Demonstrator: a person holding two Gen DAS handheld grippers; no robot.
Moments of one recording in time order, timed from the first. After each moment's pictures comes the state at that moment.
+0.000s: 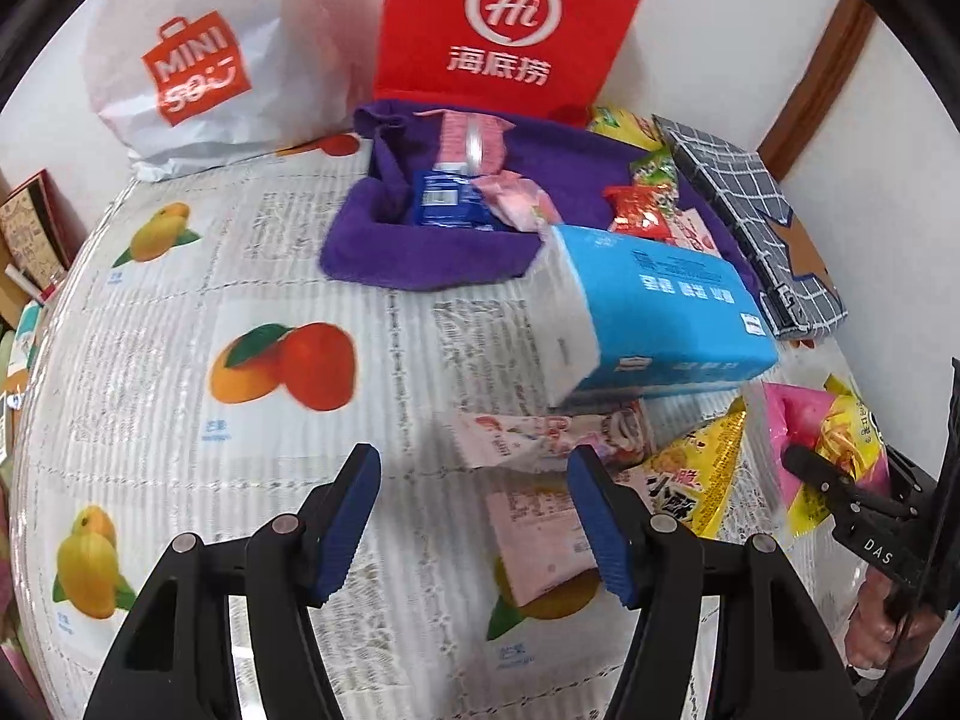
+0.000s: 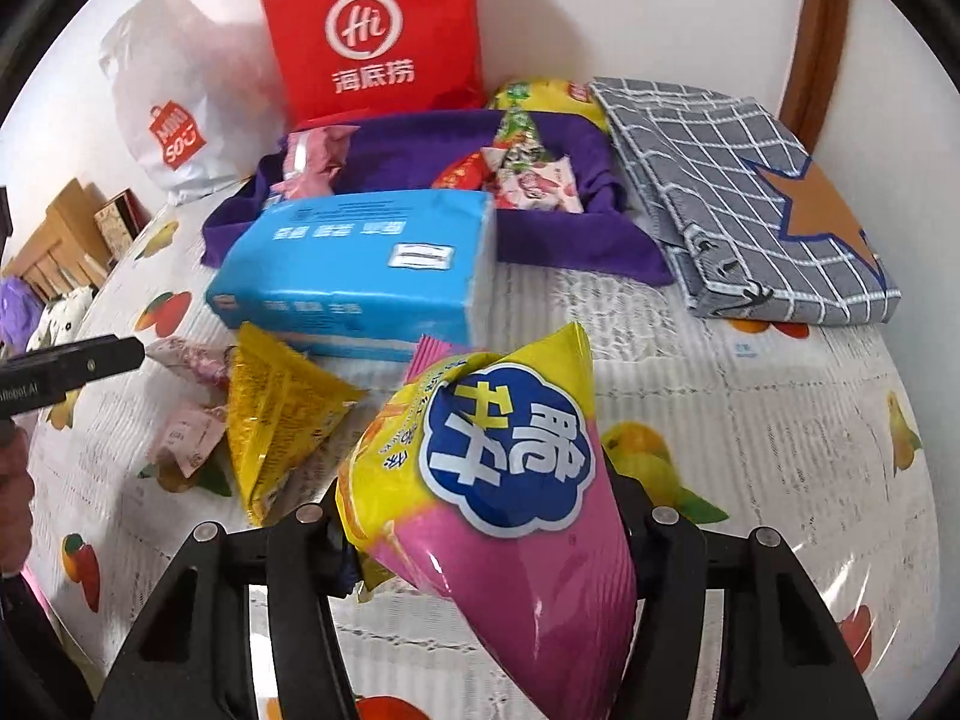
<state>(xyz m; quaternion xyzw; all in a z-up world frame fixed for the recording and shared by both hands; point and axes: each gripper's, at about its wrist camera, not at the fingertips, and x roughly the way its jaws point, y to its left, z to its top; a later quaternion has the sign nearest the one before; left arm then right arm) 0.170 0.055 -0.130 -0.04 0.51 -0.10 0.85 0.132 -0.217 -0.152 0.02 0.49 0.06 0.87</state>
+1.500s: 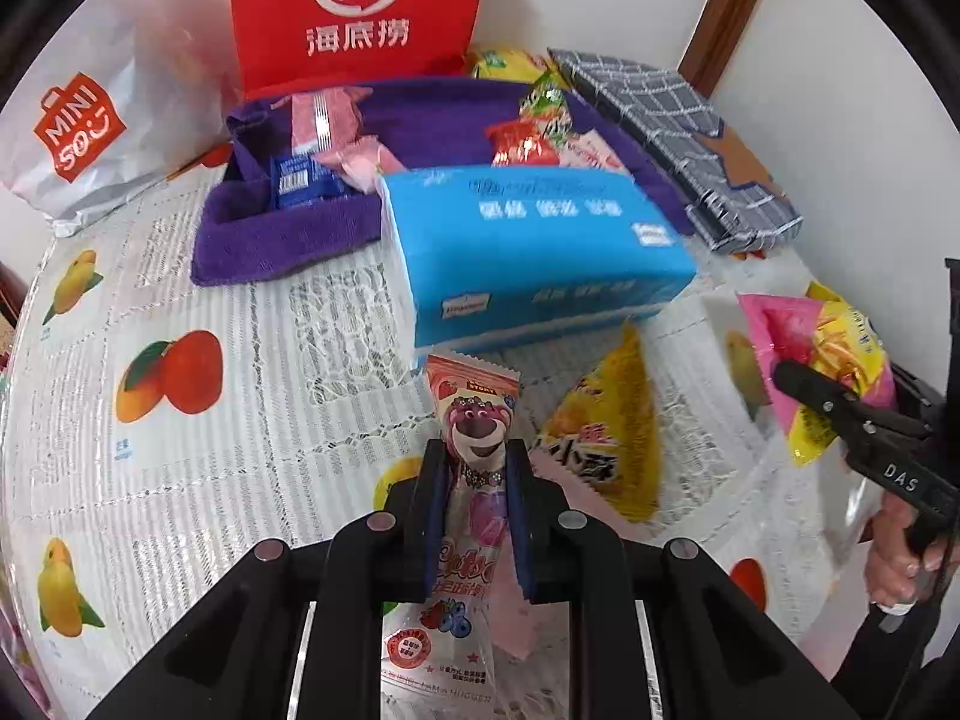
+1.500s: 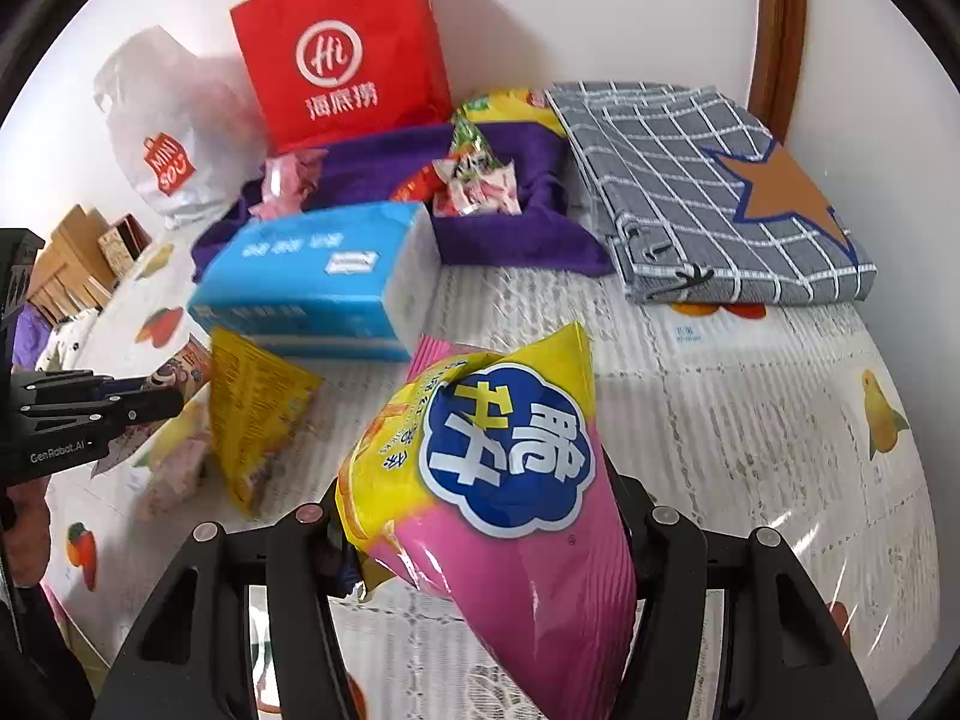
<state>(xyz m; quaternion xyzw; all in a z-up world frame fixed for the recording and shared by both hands) 0.154 -0.007 -0.128 0.02 0.53 -0.16 0.83 0.115 -0.252 -0.143 0.04 0.46 0.07 0.88</state>
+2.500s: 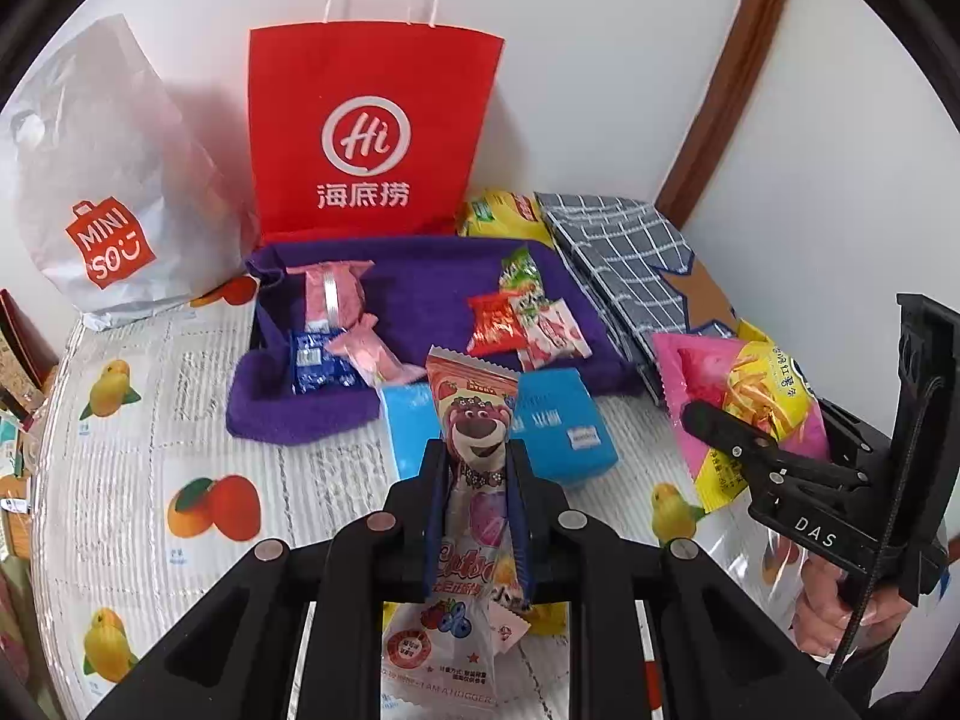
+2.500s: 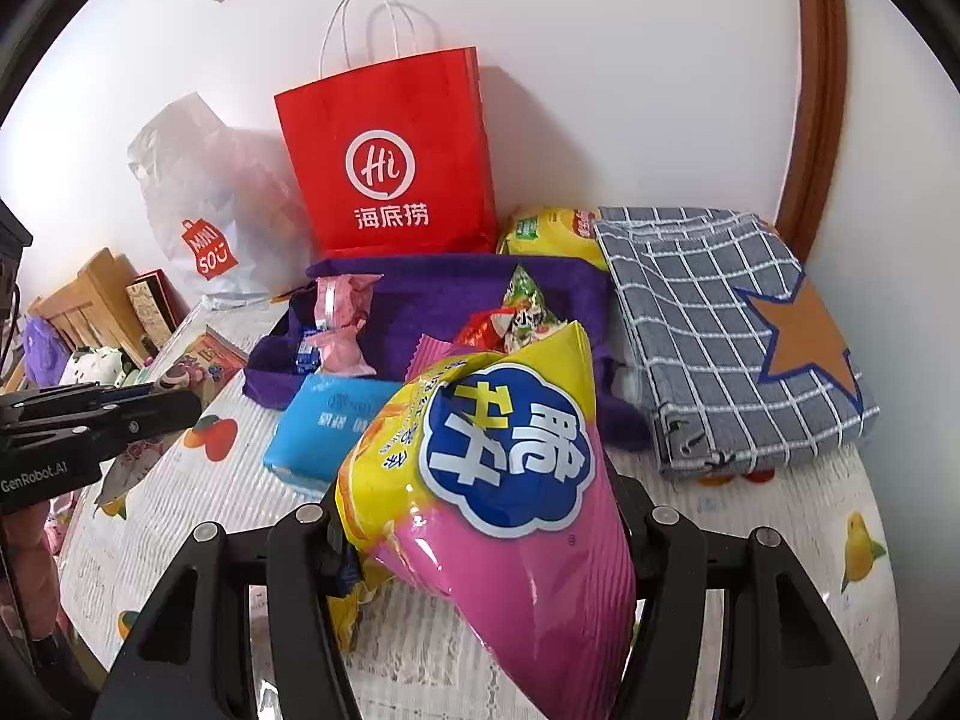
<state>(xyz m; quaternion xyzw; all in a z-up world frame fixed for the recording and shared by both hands) 0.186 -0.006 -0.034 -0.03 0.45 -0.16 0.88 0.168 -0.220 -0.064 0.03 0.40 0.09 0.91</state>
